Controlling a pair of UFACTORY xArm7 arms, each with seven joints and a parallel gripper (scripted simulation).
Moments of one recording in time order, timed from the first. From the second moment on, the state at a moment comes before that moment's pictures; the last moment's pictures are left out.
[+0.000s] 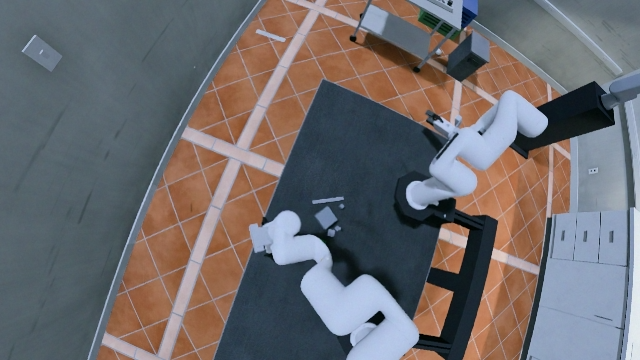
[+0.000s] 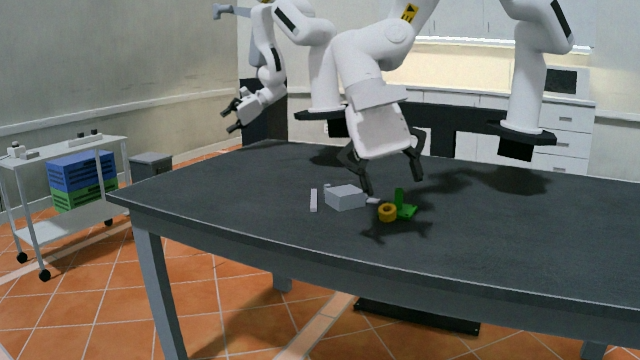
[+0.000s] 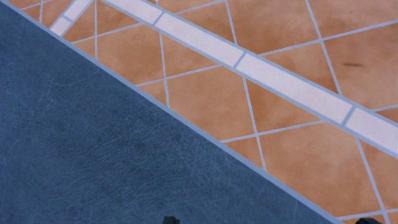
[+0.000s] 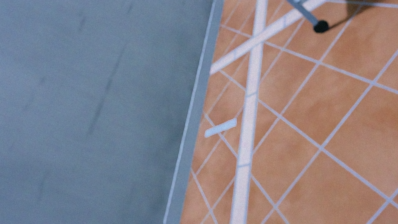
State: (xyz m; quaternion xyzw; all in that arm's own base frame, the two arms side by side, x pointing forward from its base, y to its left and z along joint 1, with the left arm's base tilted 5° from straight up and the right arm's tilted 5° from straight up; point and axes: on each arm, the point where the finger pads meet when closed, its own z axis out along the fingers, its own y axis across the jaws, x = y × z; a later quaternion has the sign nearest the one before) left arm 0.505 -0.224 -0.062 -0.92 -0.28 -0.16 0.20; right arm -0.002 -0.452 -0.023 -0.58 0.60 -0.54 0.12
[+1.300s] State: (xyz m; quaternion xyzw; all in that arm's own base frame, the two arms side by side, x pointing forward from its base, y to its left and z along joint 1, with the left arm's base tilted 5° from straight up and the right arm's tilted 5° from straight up) left arm 0.527 0.089 0.056 -0.87 -0.45 -0.04 0.18; right arm -0.002 -0.452 -0.023 -0.58 0.60 -0.54 0.12
